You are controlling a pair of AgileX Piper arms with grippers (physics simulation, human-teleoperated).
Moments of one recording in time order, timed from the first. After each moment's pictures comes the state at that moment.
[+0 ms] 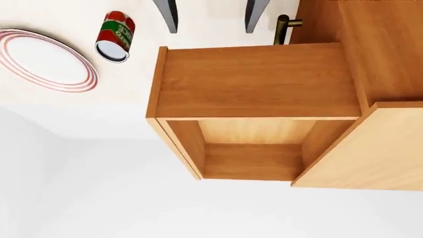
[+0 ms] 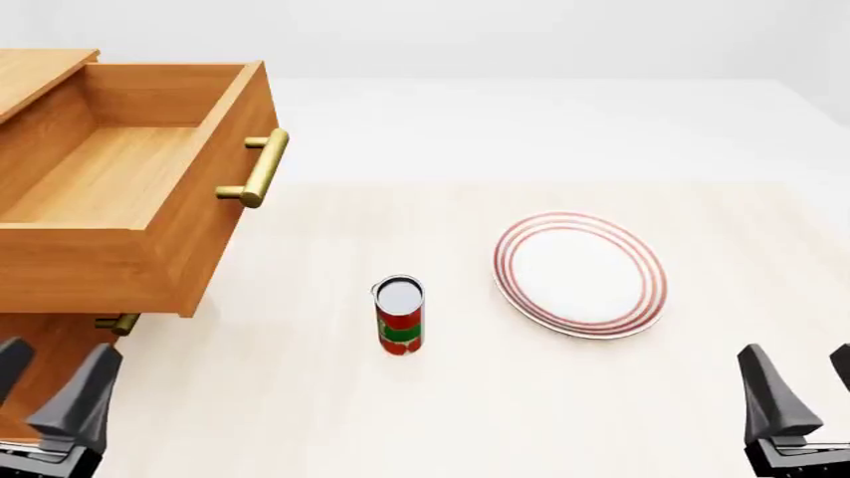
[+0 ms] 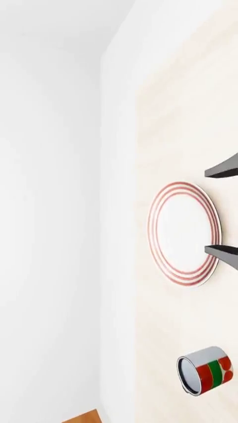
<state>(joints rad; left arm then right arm) -0.11 0.01 -0.06 0.07 -0.05 0.01 0.03 0.00 -0.01 0.00</state>
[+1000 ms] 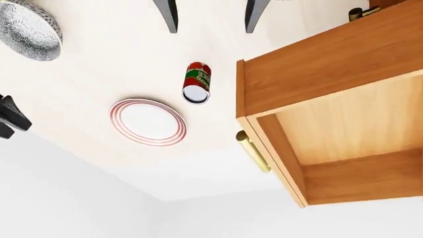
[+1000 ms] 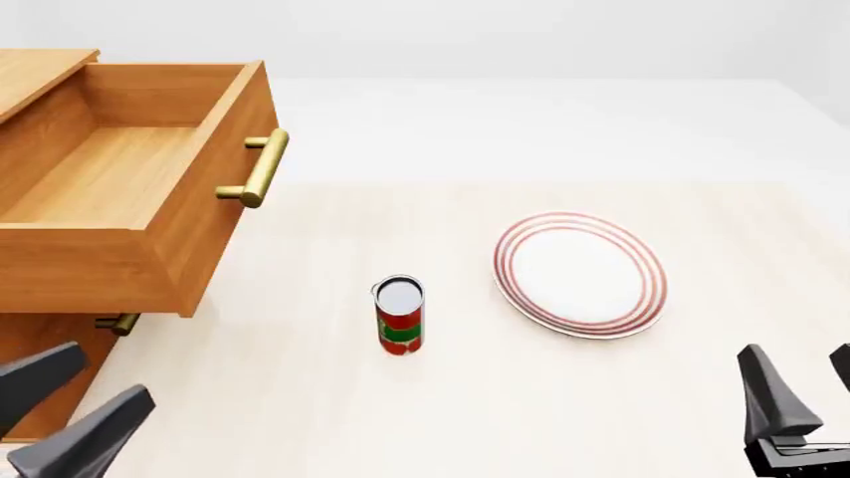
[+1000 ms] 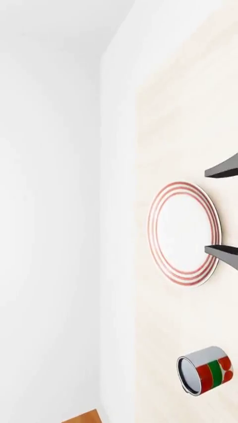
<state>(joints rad) -0.52 0.08 -0.34 0.49 -0.08 0.01 0.03 0.00 -0.01 0.00</state>
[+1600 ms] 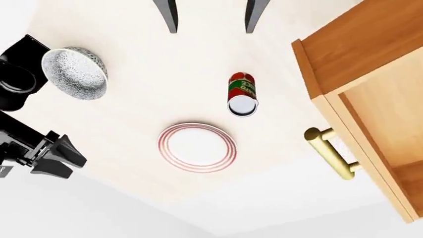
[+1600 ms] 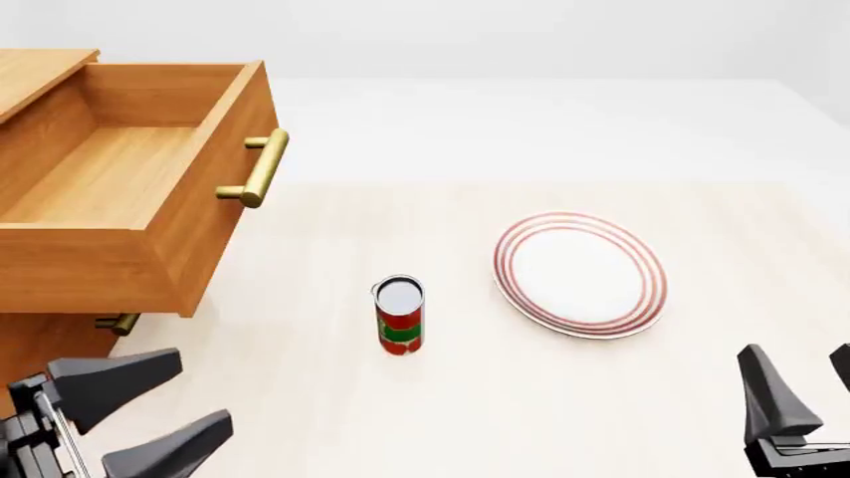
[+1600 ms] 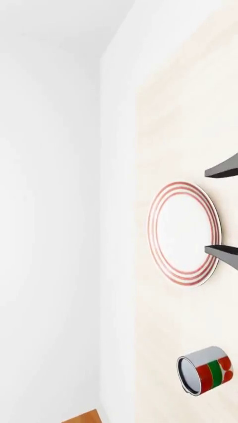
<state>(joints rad) -0.77 0.30 -0.35 0.39 -0.08 0.01 0.03 0.00 -0.02 0.00</state>
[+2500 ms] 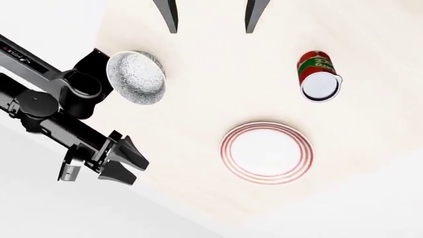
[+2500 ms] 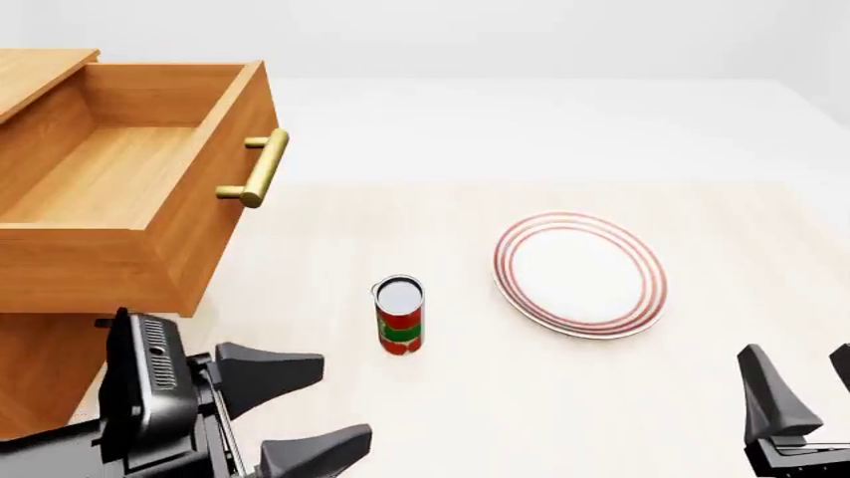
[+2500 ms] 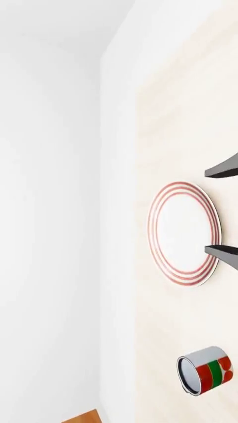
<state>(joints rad) -1.04 0.74 -0.44 0.12 -0.21 0.01 0.03 0.00 -0.01 0.00</state>
